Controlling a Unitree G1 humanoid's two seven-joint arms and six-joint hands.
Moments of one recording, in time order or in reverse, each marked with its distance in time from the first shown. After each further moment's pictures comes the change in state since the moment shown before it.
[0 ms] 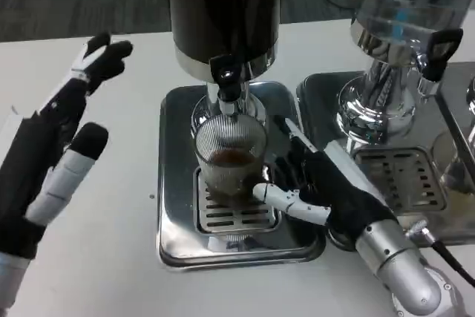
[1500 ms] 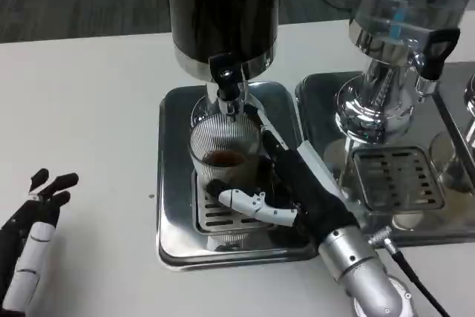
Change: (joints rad) left arm 0.132 -0.084 0.066 0.336 0.041 -0.042 0.081; right arm -0.068 0.145 0.005 0.281 0.083 -0.291 -0.088
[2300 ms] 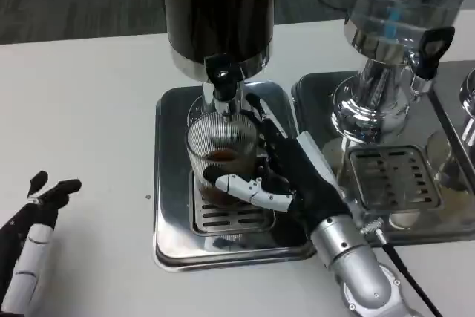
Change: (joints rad) left arm 0.009 -0.002 0.001 -0.001 -0.007 0.000 0.000; right arm -0.067 0.048 -0.029 0.092 0.036 -0.003 0.008
